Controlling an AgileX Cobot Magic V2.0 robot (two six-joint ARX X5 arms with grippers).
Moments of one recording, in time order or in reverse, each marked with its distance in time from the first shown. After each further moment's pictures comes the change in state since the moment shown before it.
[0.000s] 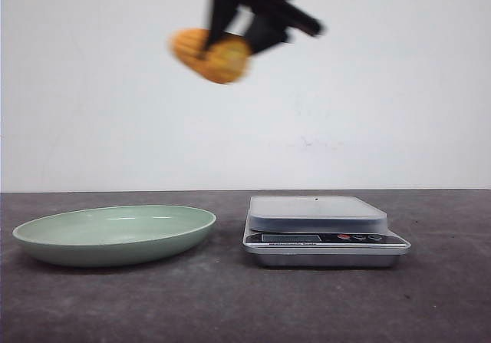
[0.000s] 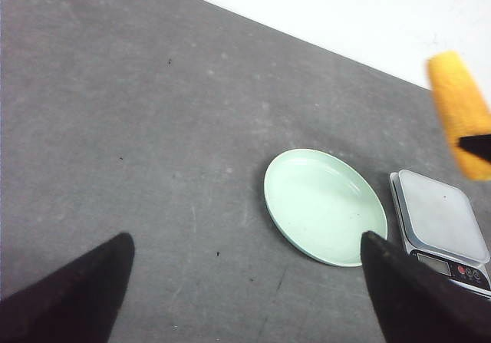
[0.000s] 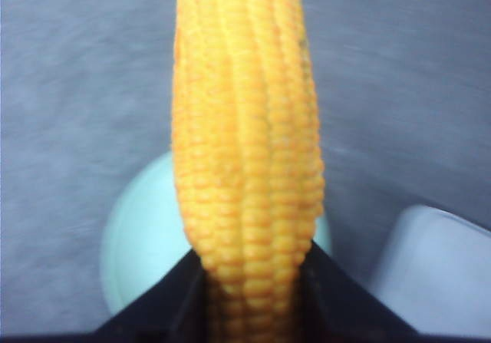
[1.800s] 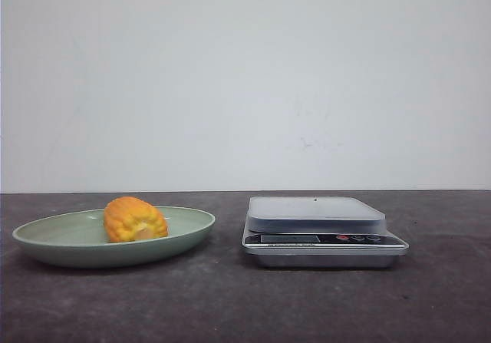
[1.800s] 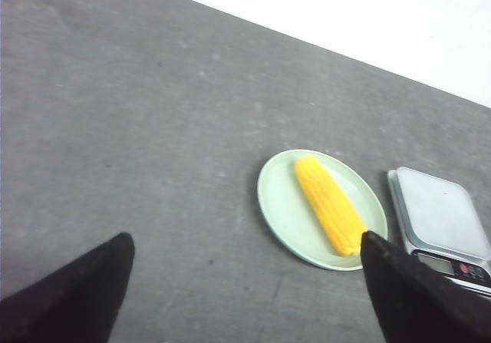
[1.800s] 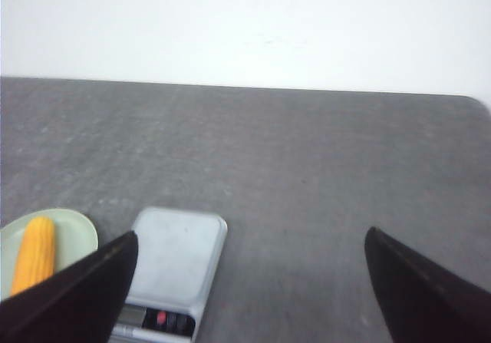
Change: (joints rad) left arm 0.000 0.000 -0.097 0.100 0.026 0.030; right arm -0.582 -0.982 -0.024 -0.705 0.034 -0.195
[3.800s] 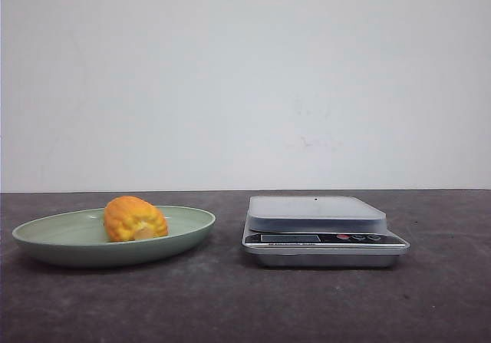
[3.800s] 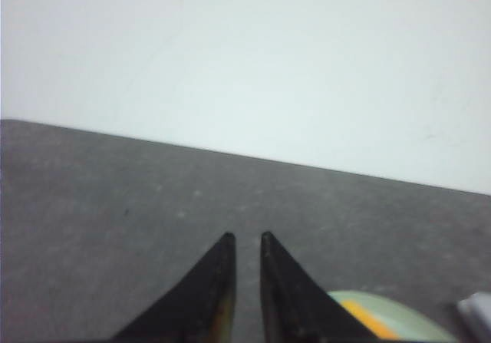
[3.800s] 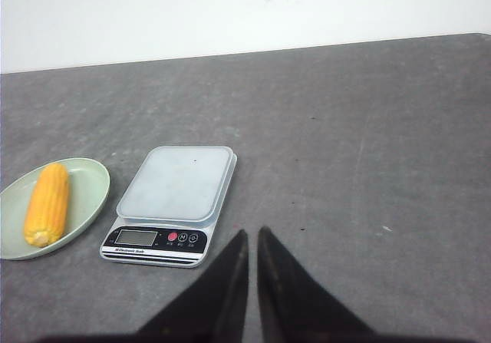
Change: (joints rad) left arm 0.357 -0.099 -0.839 1.173 0.256 0.282; right arm 0.000 -0.541 -0.457 -0.013 -0.017 0.080
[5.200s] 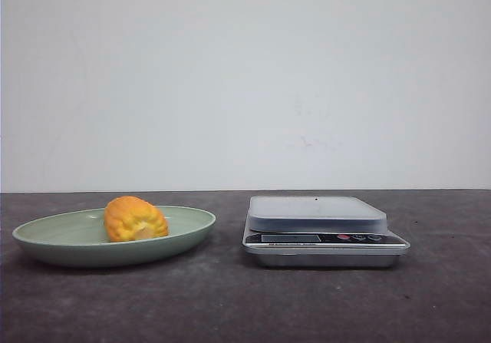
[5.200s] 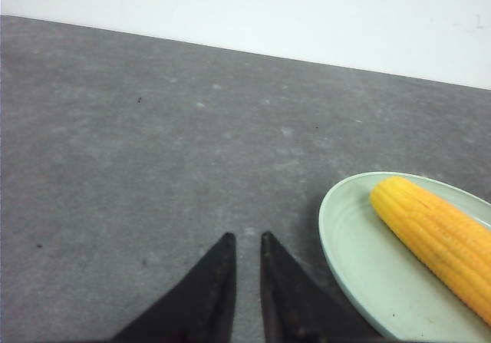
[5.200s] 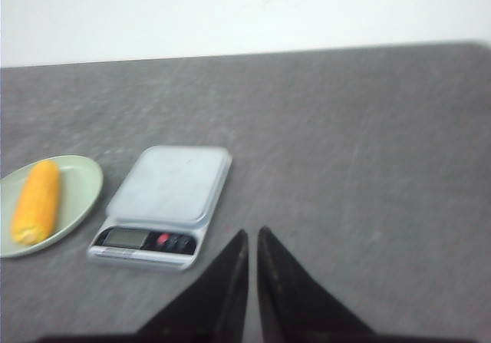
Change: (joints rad) left arm 0.005 -0.089 -0.210 -0.062 0.008 0.033; right arm -0.001 0.000 -0.002 0.035 0.024 -0.061
